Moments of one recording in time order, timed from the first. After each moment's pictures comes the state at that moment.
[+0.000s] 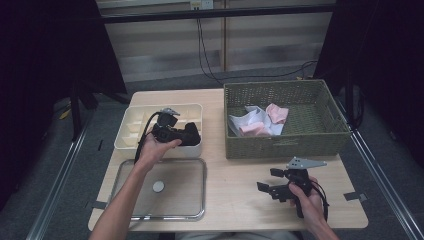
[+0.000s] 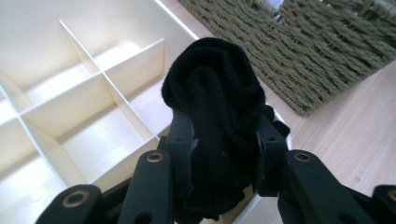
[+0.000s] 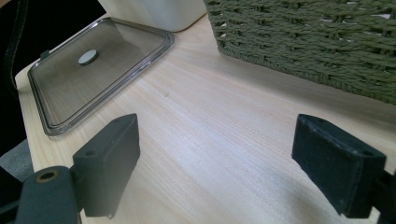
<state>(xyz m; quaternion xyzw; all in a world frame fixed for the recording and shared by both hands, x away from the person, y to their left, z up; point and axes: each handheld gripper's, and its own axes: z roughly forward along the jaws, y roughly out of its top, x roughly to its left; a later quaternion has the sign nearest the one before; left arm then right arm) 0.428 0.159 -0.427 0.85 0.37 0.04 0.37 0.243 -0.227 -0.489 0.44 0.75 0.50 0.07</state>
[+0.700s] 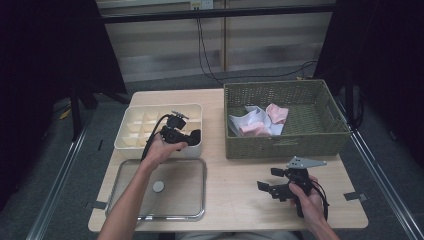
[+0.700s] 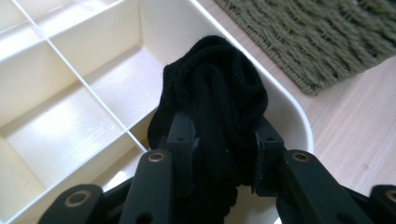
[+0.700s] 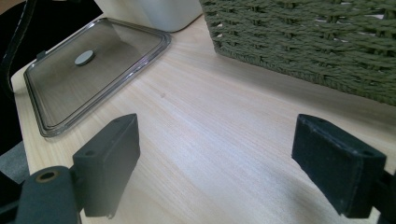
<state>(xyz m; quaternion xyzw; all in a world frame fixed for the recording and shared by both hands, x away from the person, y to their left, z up) 0.441 0.140 -0.447 0.88 0.35 0.00 0.31 0.244 -0.228 -0.490 0.44 0.74 0.50 0.07</state>
